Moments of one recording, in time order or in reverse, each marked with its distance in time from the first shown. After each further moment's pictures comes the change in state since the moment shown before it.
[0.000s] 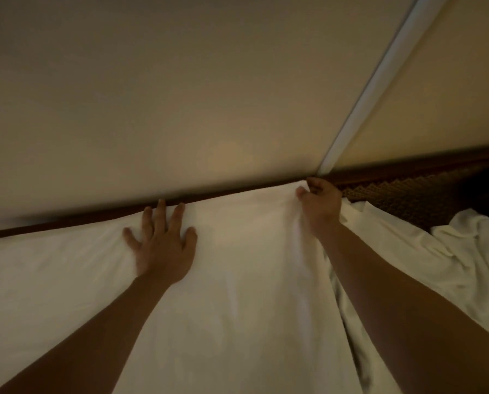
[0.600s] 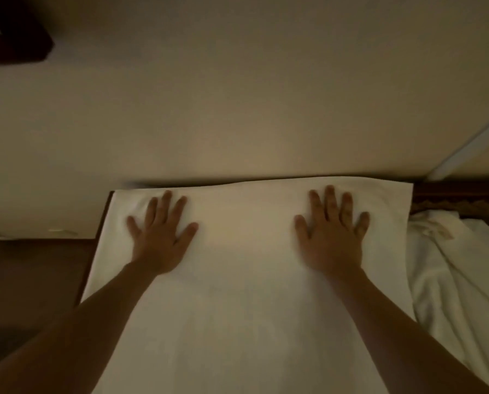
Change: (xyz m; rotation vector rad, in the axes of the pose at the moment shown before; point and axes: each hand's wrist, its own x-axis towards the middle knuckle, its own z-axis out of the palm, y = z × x) left_hand -0.021 -0.186 -0.021 0.053 0.000 -0.098; right_hand -0.130 0.011 0.091 -1.121 -0.371 -0.535
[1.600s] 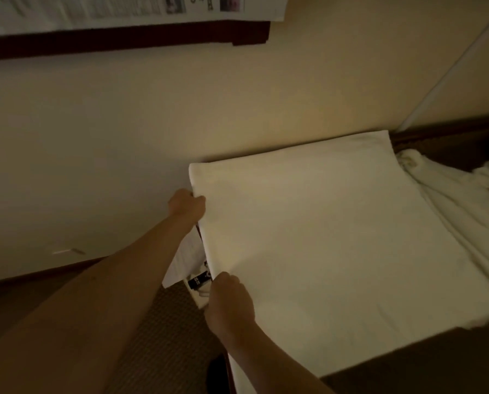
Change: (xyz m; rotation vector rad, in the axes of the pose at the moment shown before) left_hand -0.010 -0.195 -0.053 -0.749 -0.177 -0.151; right_hand -0.296 -0.451 0.056 0.335 -0.334 0.144
